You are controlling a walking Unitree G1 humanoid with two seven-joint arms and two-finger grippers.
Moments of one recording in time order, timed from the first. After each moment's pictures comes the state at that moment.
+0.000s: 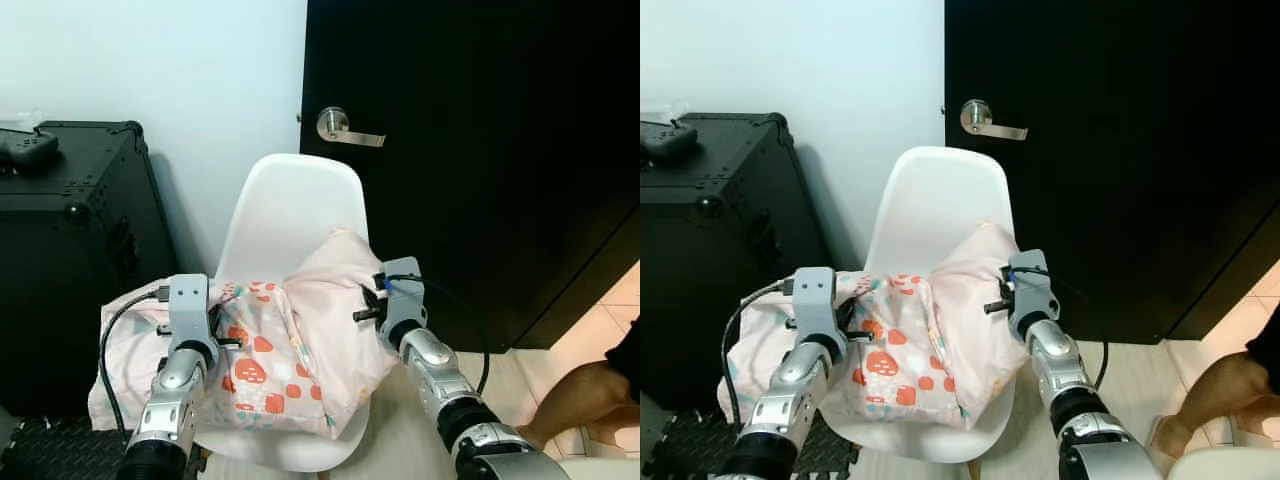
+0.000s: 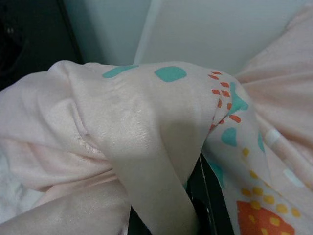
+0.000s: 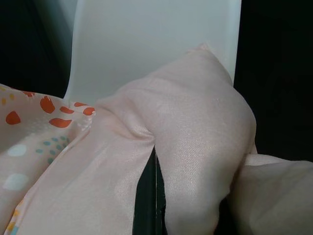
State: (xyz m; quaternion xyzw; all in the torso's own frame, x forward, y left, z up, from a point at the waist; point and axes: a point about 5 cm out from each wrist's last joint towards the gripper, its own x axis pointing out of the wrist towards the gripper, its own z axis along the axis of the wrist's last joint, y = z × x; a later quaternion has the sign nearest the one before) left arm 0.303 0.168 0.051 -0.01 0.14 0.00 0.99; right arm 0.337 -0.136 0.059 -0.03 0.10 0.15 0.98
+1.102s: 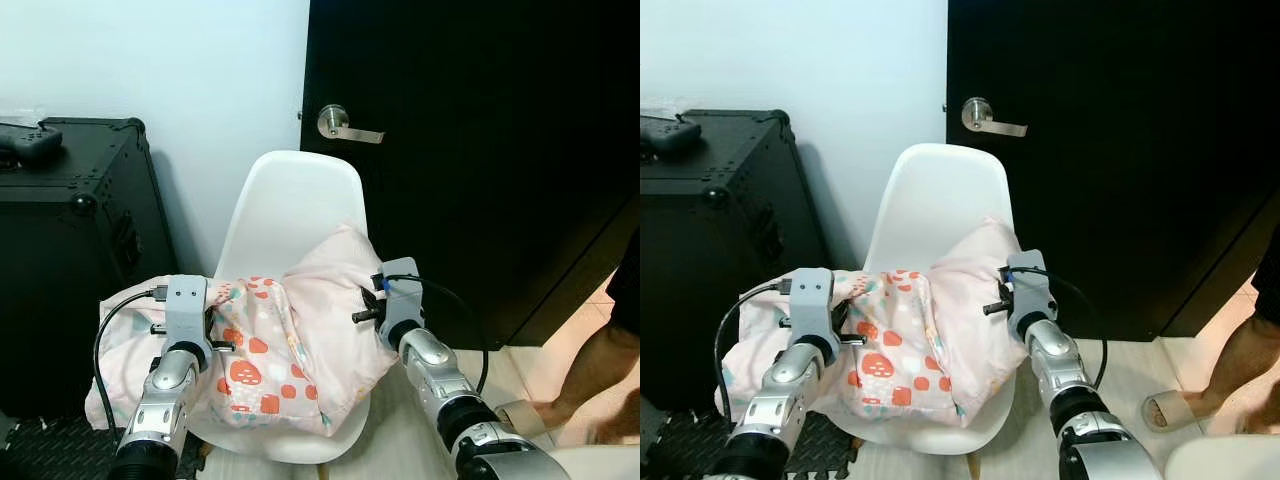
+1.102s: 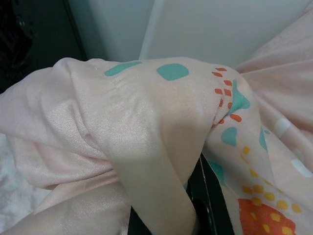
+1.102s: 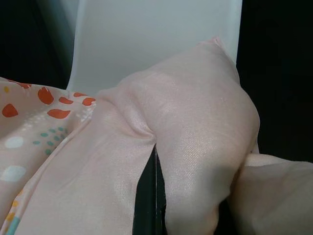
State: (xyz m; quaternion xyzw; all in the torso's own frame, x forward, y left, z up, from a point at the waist) left arm 0.303 0.176 0.051 0.01 0.14 0.00 0.99; right arm 0.337 -0.137 0.059 -0.03 0.10 0.14 0.98
